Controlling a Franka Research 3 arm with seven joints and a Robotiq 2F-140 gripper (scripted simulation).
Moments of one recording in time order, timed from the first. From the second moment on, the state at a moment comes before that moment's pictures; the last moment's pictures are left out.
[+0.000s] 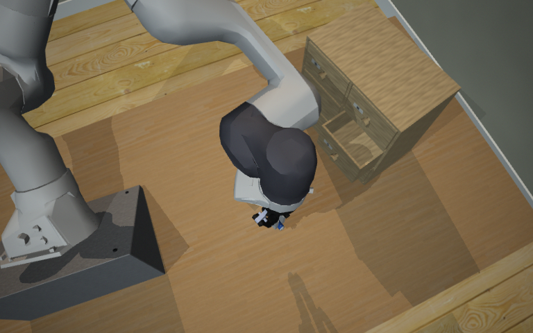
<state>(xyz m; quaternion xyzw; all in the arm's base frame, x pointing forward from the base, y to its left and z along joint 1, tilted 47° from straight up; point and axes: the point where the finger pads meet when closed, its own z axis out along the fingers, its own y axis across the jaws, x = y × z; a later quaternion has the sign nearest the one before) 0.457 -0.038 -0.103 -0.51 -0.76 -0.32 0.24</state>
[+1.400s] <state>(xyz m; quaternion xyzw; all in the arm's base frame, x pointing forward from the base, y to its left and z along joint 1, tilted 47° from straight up) 0.492 0.002 -0.062 -0.10 -0.91 -0.40 0.07</state>
